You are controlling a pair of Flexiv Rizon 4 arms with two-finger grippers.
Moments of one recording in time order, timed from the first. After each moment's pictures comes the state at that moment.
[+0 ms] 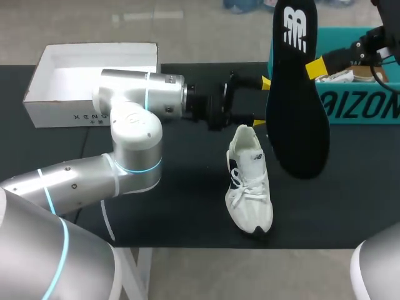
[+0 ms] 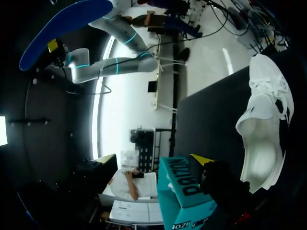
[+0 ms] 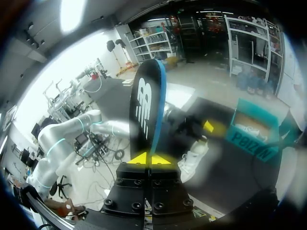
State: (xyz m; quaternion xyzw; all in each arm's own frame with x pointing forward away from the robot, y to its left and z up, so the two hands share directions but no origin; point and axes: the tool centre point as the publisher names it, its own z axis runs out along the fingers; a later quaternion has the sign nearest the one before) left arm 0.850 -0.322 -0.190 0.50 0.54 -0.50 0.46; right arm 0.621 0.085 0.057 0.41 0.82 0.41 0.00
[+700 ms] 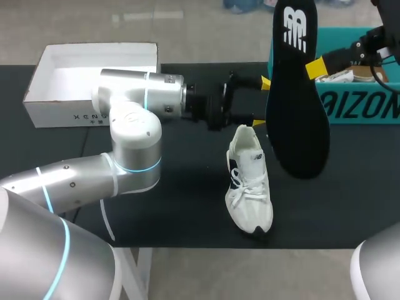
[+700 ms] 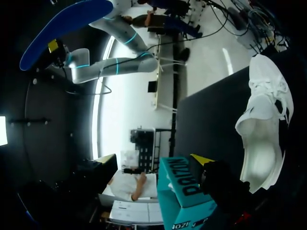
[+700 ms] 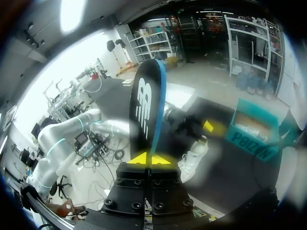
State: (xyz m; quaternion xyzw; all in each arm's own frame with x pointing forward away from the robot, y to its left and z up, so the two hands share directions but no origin) left arm 0.850 -0.321 -0.190 0.50 0.54 -0.50 0.46; right arm 0.621 0.085 0.057 0.41 0.82 0.41 0.00
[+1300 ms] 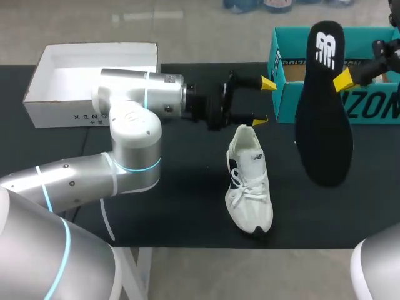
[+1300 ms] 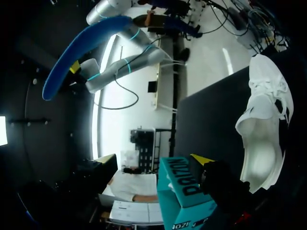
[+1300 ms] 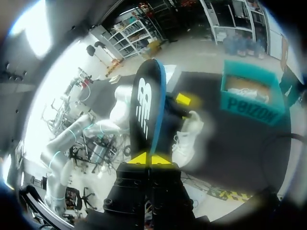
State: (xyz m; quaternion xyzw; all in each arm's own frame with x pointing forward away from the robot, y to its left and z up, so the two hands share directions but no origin) left arm 0.851 -0.321 -0.190 0.50 0.54 -0.50 0.46; right arm 0.668 0.019 -0.009 0.52 0.77 0.36 -0.10
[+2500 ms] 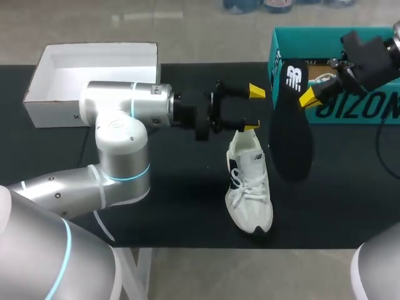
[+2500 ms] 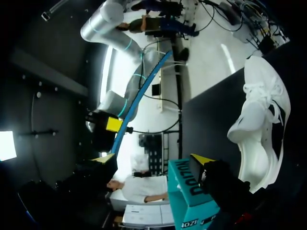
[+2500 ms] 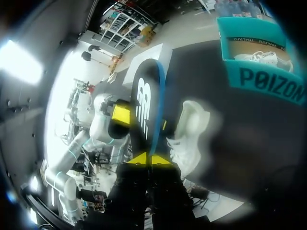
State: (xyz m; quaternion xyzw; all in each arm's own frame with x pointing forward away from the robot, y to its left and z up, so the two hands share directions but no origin) left arm 0.827 -0.297 -0.185 0.51 0.49 -0.50 0.49; right arm 0.770 0.030 -0.134 0.55 0.72 0.34 -0.24
